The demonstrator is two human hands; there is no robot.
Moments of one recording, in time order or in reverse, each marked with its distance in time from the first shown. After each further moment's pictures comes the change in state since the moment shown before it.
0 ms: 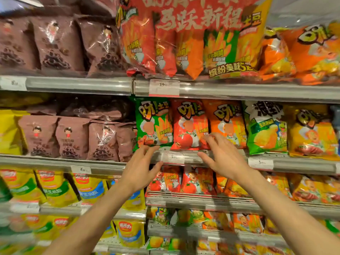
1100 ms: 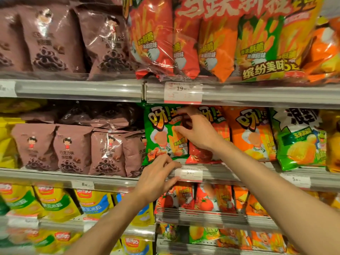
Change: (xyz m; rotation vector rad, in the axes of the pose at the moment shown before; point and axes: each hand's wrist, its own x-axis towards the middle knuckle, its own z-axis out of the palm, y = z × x) left_hand 0.043 -0.040 0.032 0.040 -0.012 0.271; right_hand 0.155 -0.073 0.006 0.491 0.005 0.024
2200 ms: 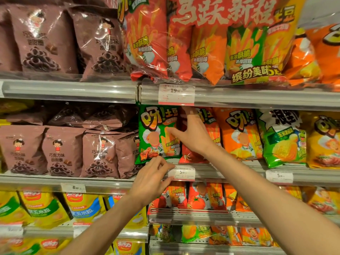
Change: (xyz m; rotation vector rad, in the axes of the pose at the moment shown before) left_hand -0.005 0.008 0.003 0.000 0.060 0.010; right_hand -0.017 -0.012 0.001 -0.002 0.105 0.177
